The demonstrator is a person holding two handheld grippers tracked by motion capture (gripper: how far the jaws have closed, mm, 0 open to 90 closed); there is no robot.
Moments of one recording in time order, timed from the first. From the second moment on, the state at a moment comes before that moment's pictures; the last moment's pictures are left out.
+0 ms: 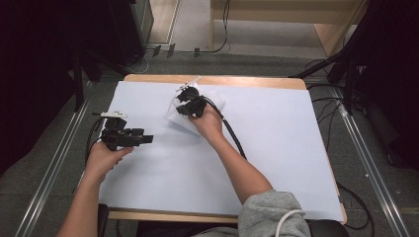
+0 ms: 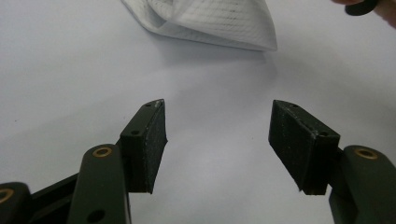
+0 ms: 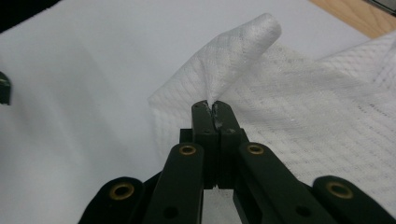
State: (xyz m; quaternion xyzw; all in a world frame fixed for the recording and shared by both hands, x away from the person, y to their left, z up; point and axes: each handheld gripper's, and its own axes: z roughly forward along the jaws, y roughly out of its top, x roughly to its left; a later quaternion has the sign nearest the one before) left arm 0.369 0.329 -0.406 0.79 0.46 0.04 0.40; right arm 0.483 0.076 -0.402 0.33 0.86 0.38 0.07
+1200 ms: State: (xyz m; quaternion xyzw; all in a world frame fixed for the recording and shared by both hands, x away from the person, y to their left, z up) left arm 0.370 0.311 -0.409 0.81 0.44 0.04 0.39; right arm 0.412 -0.038 -0.380 0.34 0.84 0.42 0.09
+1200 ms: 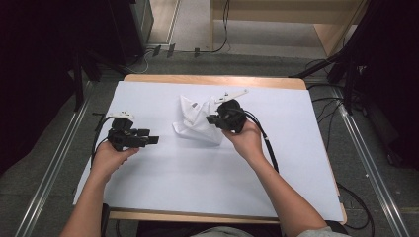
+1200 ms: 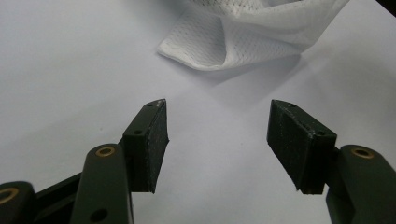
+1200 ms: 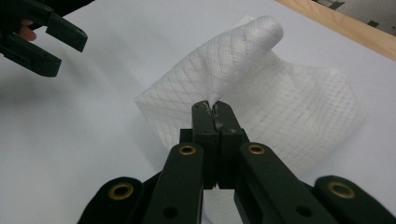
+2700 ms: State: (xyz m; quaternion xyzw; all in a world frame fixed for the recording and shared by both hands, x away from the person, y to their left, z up) left arm 0.407 0.205 -0.449 0.84 0.39 0.01 0.38; right arm 0.401 -0.103 -0.393 0.39 0.80 0.44 0.11
